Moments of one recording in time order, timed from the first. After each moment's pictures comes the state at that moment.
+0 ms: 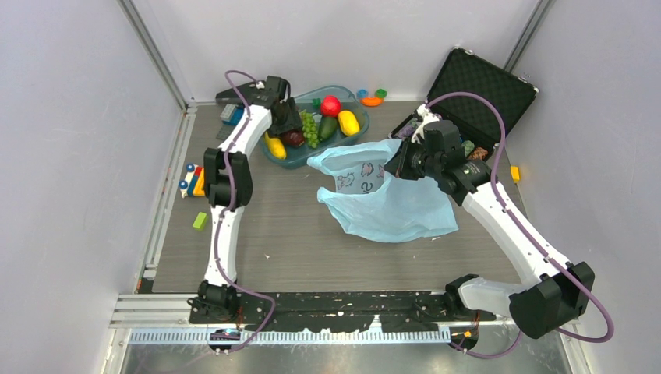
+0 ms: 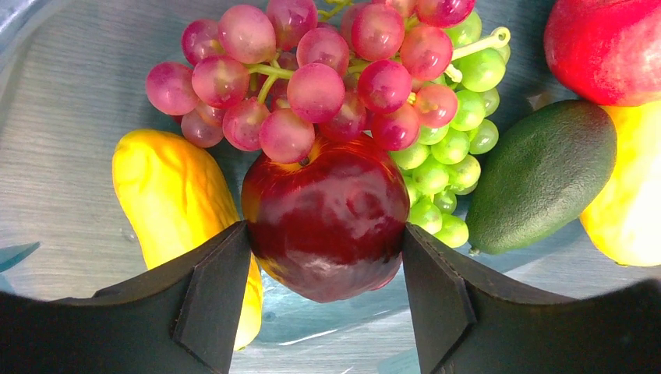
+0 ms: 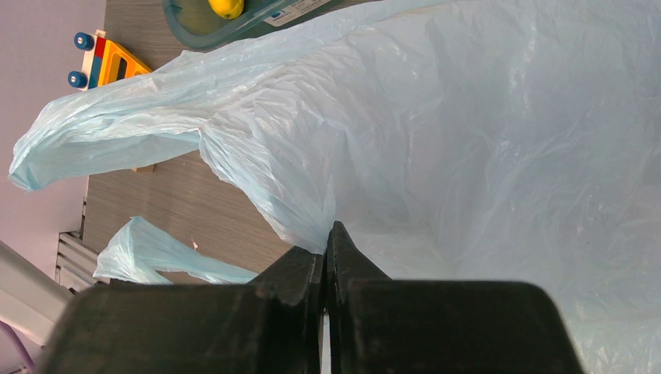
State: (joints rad) left arm -0.23 2.43 2.27 -0.79 -0.05 -0.52; right arm 0.39 1.20 1.14 -0.54 -0.16 0.49
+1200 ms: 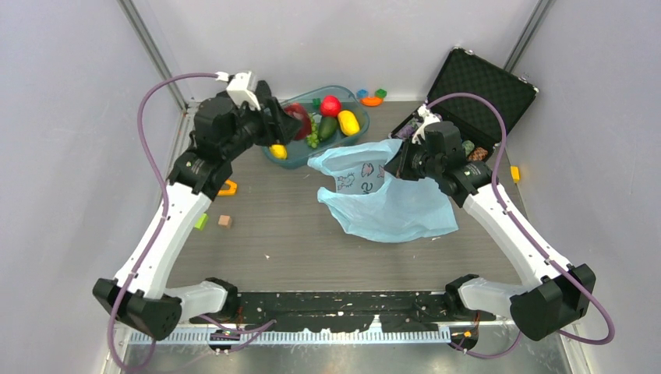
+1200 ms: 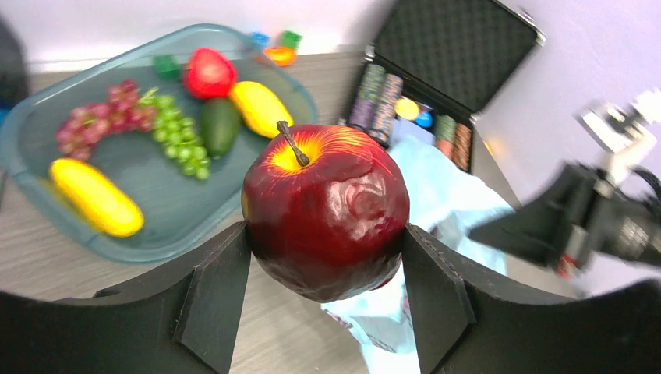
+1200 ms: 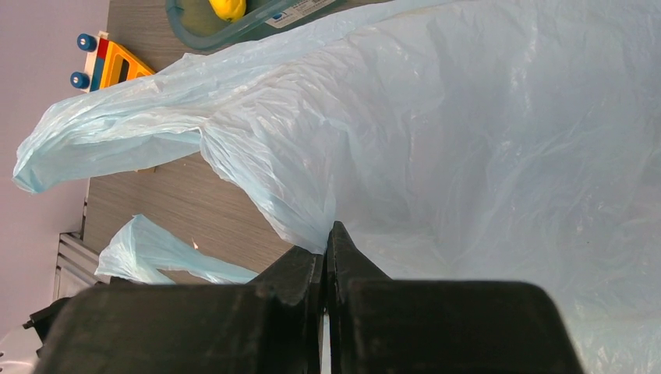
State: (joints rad) left arm -0.34 1.22 1.38 -0.38 0.18 -0.39; right arm 0.39 1.18 1.13 -0.54 -0.16 0.49
